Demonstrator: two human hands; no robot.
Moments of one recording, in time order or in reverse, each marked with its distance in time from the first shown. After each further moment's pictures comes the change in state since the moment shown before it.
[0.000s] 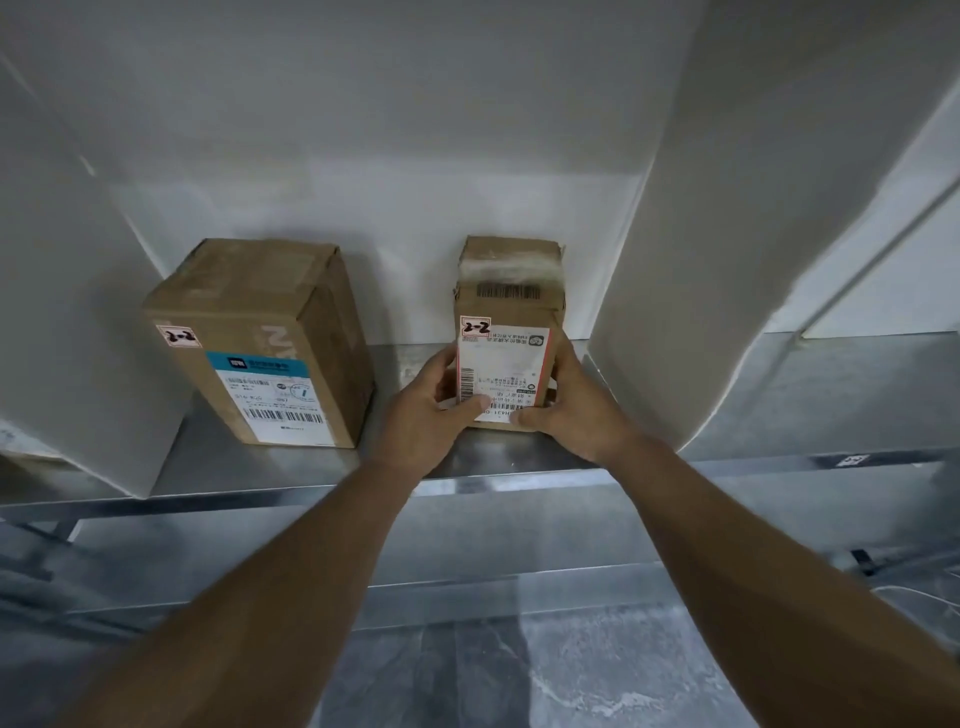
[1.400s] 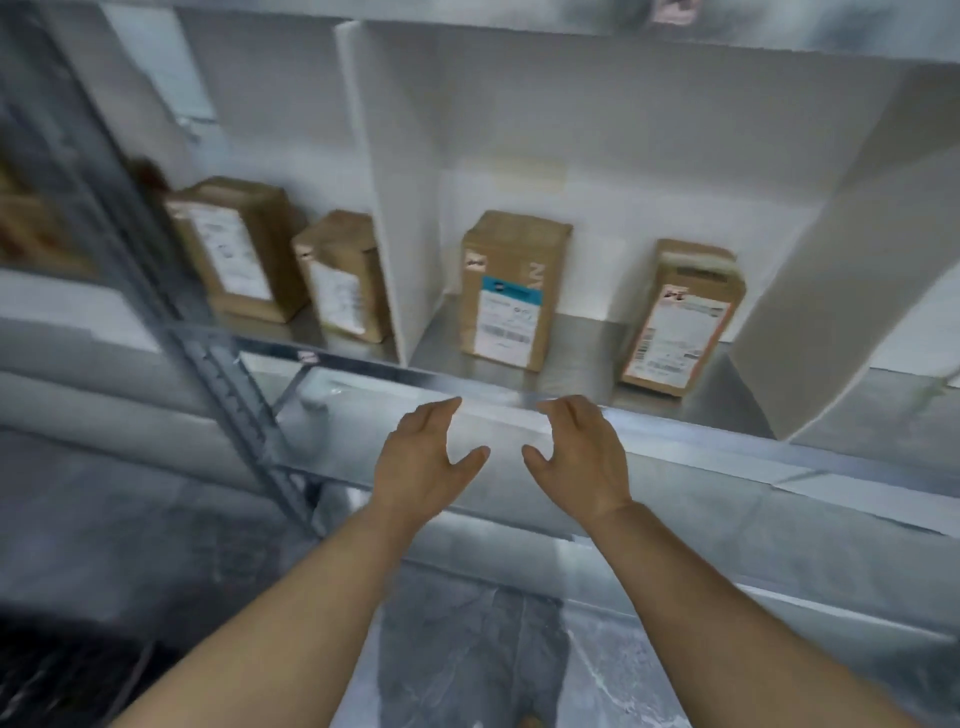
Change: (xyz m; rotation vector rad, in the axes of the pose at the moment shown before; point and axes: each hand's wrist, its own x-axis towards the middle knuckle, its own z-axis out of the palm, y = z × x) left_hand -0.215 -0.065 -0.121 0.564 0.308 -0.085; right_hand -0.143 -0.083 0.165 -0.634 0.149 -0.368
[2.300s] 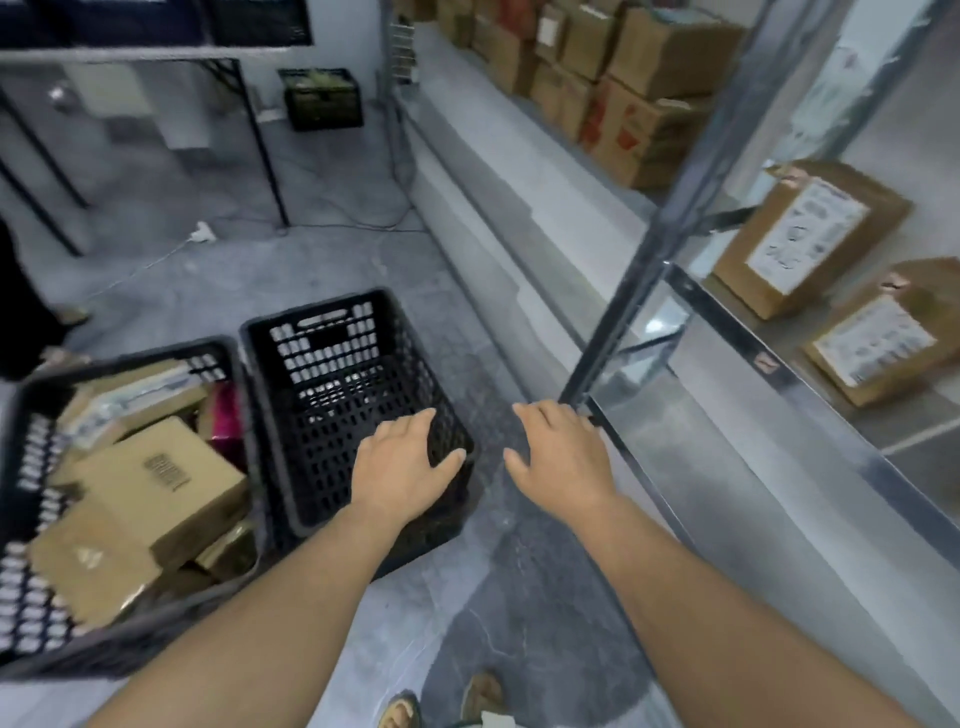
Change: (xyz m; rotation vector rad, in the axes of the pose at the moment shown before) left_hand -0.268 -0.265 -0.129 0.151 0.275 -0.893; right_hand -0.083 -0.347 0.152 -0.151 -0.552 -0.924
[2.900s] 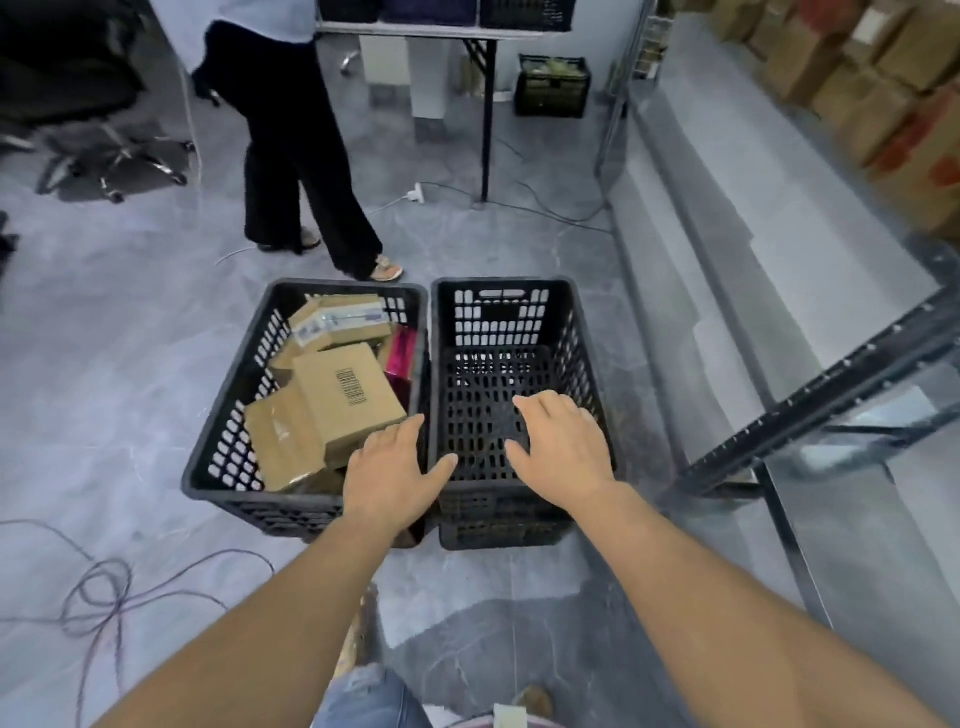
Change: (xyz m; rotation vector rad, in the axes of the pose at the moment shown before) left_hand -0.072 -0.132 -0.019 -0.064 0.117 -0.494; right_hand 0.059 -0.134 0.048 0.008 -0.134 -0.434
